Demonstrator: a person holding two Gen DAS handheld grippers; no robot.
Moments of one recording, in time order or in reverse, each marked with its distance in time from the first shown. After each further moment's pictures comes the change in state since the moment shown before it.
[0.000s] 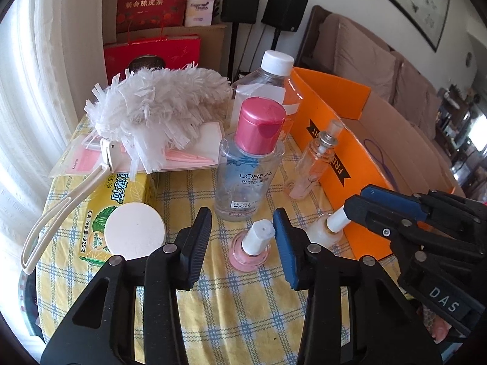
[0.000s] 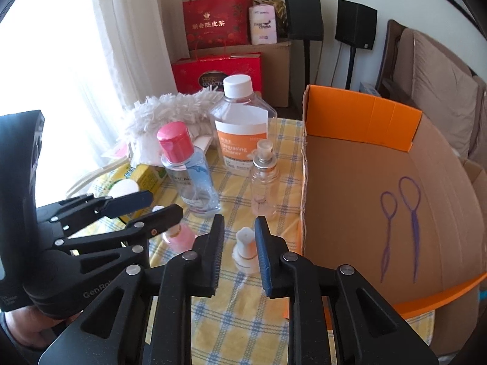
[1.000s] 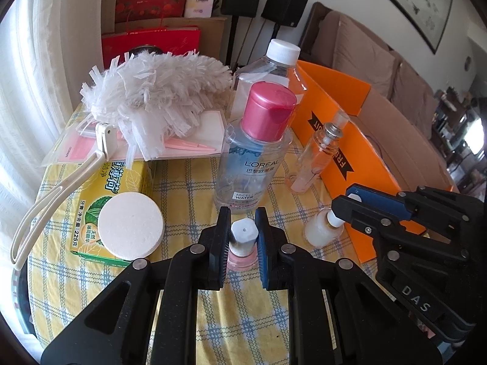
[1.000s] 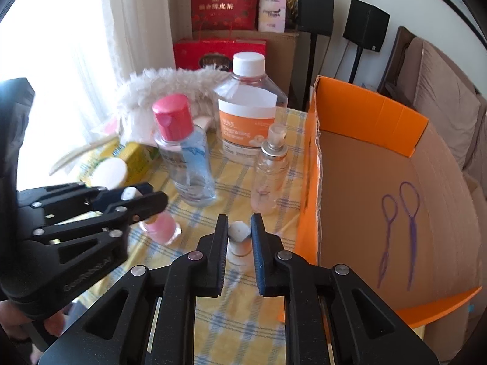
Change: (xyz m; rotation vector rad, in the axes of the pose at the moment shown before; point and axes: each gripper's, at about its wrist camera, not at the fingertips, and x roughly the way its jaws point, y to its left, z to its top) left arm 0.006 0.010 -0.003 -0.020 0.026 -0.036; right arm 0.022 0.014 0.000 -0.097 0.054 -0.071
